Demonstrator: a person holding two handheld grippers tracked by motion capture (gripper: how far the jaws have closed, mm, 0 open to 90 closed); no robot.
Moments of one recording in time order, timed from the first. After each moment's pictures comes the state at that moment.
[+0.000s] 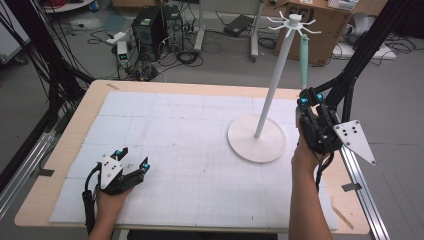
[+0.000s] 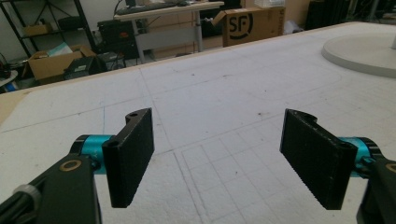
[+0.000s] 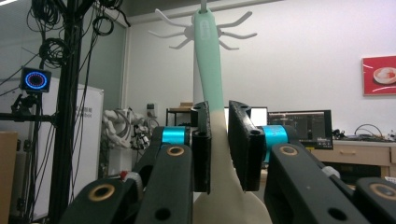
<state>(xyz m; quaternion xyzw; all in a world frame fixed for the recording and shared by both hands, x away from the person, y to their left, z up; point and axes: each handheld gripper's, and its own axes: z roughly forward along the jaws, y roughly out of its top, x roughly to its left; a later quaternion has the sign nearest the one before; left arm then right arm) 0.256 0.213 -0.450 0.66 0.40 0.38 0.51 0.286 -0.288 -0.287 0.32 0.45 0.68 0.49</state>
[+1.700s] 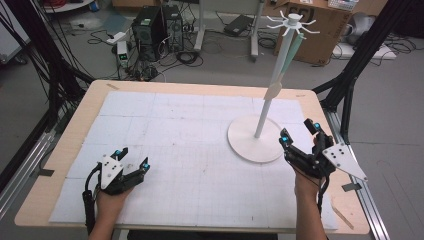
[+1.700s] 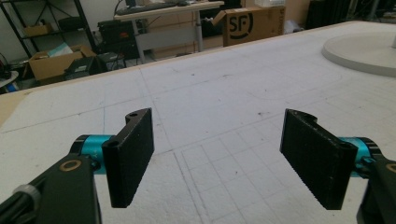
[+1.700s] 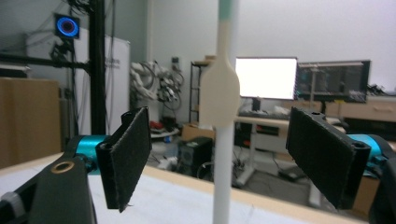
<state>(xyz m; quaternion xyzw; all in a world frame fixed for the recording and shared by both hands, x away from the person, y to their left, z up) 0.256 0.212 -0.450 0.66 0.40 0.39 0.50 0.260 -0.303 -0.353 0.34 0.54 0.64 0.42</state>
